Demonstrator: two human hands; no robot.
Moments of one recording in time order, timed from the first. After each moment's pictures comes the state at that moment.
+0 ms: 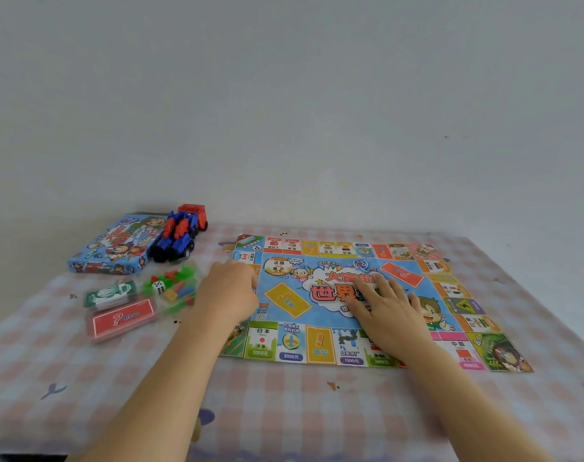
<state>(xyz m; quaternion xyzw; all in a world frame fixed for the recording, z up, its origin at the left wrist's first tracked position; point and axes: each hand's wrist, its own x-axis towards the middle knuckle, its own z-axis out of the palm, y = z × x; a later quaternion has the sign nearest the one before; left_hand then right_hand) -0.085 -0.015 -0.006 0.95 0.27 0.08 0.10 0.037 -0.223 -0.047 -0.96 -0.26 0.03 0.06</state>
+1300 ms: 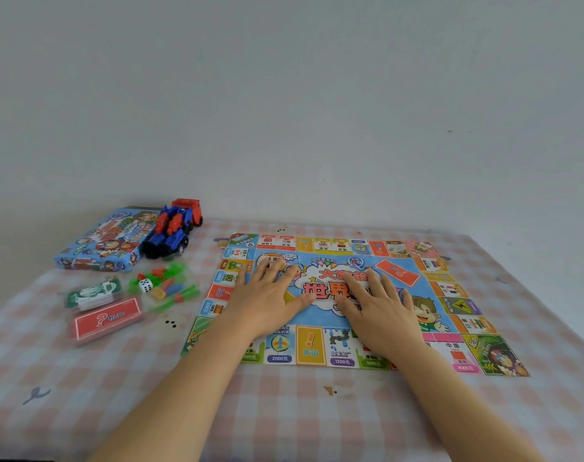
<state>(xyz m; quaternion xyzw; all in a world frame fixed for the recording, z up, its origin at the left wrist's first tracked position) -0.038 -0.026 -0.053 0.99 0.14 0.00 0.05 0.036 -0.214 -0.050 -0.96 -0.26 0.03 0.06</state>
